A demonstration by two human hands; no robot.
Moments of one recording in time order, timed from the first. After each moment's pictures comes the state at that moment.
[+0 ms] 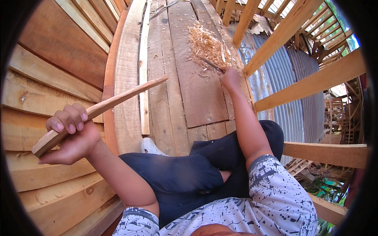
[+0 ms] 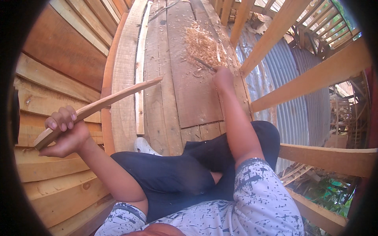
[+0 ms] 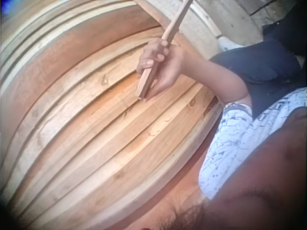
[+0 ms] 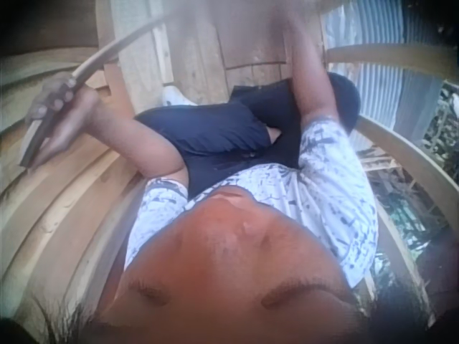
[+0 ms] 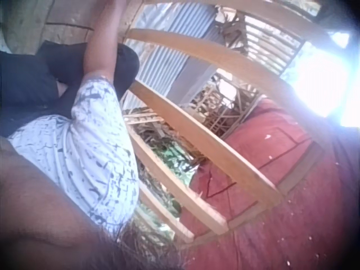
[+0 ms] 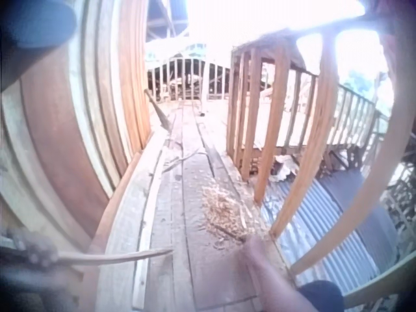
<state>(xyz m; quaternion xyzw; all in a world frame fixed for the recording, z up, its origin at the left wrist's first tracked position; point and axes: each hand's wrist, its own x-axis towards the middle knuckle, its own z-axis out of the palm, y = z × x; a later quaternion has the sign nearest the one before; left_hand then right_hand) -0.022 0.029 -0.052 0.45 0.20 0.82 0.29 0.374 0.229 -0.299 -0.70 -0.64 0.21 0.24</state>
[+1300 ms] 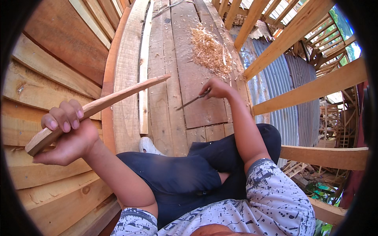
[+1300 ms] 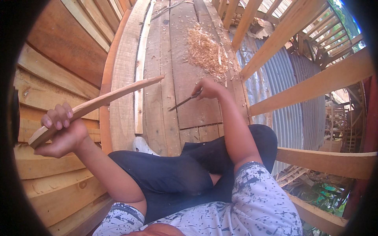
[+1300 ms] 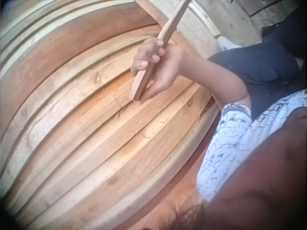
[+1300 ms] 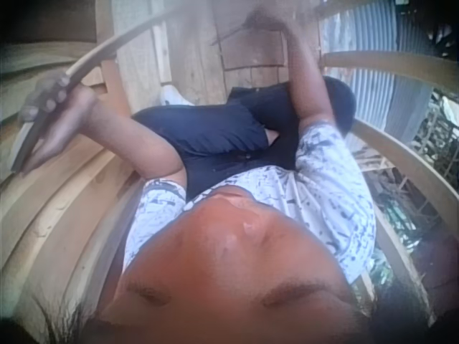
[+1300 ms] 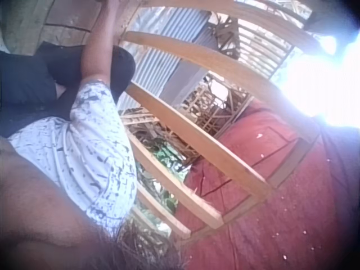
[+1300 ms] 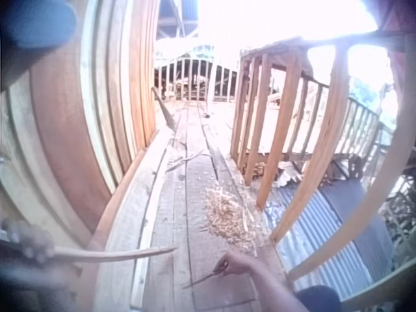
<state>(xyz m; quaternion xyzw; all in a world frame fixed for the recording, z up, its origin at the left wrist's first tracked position) -0.032 0.024 -0.053 0.45 0.19 0.83 0.27 0.344 0.221 -0.281 -0.43 -0.79 0.44 0.03</state>
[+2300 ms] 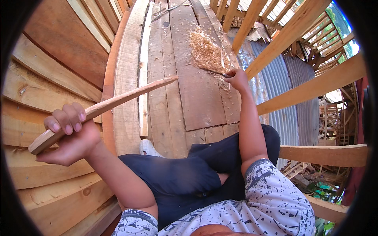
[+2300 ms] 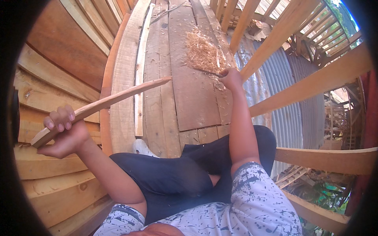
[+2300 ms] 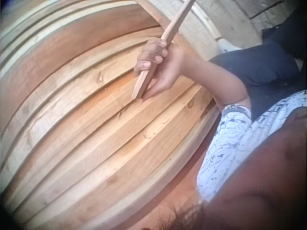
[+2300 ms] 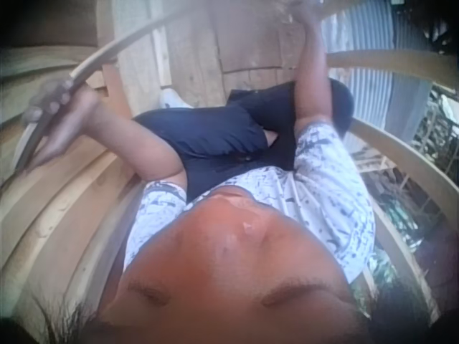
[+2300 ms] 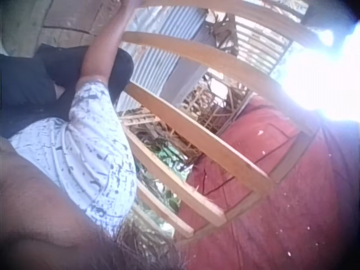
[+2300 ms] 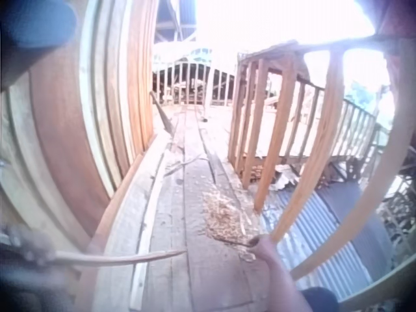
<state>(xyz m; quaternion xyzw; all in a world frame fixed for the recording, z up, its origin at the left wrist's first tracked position) -0.027 0.025 -0.053 0.44 0.15 0.84 0.29 0.420 0.245 -0.274 -0.70 -0.64 0.26 0.19</state>
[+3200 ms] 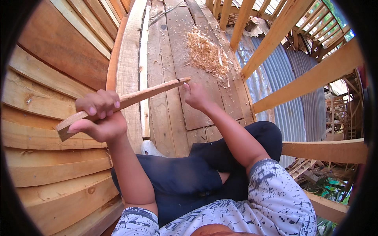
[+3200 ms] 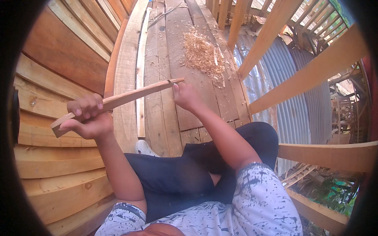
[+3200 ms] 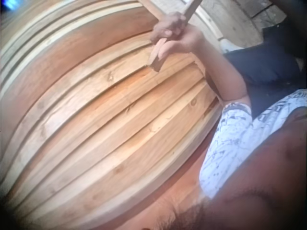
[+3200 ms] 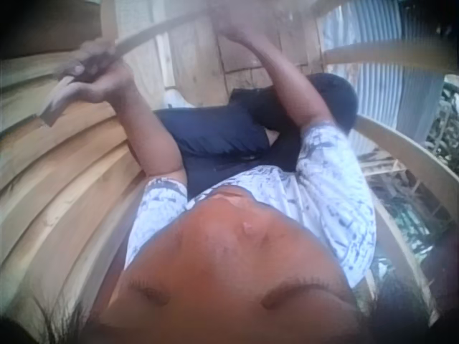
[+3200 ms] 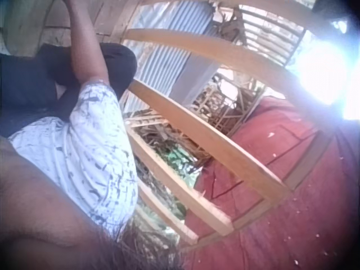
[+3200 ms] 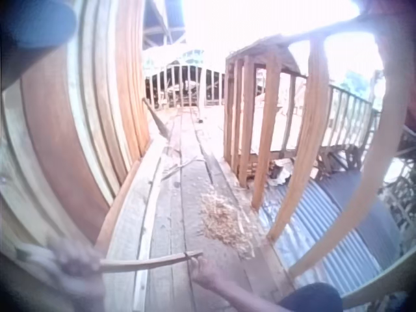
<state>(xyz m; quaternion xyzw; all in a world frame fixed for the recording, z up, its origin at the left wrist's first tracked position) 0.045 0.062 -0.079 0.48 0.20 0.81 0.28 0.256 0.148 -0.218 -0.59 -0.73 0.30 0.19</state>
